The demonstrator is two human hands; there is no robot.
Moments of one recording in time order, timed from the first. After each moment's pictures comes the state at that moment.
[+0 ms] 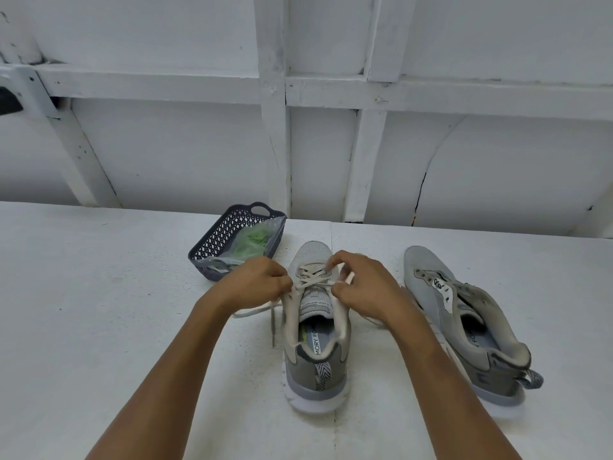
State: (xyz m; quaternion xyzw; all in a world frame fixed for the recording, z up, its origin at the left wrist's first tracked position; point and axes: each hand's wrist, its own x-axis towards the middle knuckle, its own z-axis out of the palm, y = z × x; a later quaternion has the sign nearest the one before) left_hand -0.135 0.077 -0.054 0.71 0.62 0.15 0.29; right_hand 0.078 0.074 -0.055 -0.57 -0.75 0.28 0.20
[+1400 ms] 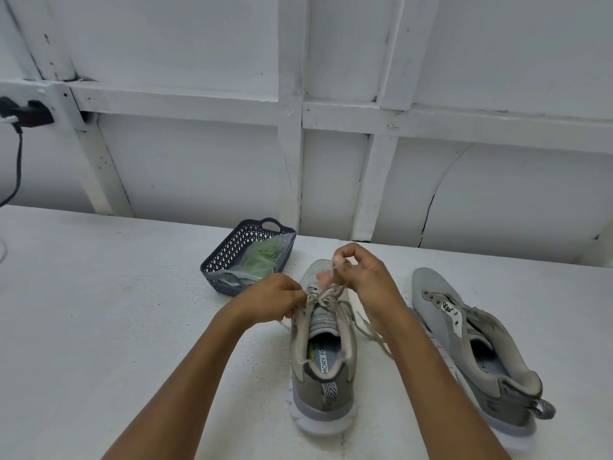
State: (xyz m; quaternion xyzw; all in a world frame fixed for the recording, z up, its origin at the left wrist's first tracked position) left_hand -0.131 0.079 -0.058 0.67 0.60 0.19 0.38; right_hand 0.051 0.076 -0.034 -0.44 -0.58 0.53 0.44
